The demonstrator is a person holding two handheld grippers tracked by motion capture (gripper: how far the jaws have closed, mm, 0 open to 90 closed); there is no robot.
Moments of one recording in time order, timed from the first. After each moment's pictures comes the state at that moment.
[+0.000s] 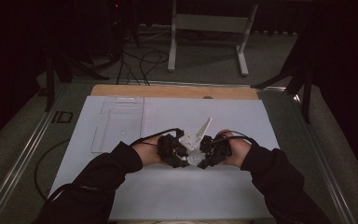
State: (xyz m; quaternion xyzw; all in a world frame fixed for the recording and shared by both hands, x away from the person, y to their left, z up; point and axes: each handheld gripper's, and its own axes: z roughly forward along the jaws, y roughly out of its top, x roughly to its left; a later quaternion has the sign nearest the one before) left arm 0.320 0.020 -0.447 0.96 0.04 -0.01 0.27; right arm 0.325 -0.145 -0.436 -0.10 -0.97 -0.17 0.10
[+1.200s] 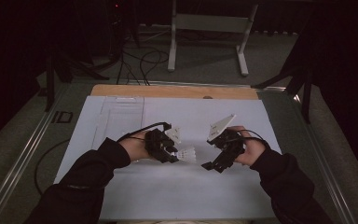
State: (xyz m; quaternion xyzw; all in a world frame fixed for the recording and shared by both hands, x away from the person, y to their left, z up) left arm 0.333 0.057 -0.434 0.96 0.05 -0.03 0.26; right arm 0.318 -0.180 -0.415 -0.14 -0.95 -0.28 0.01
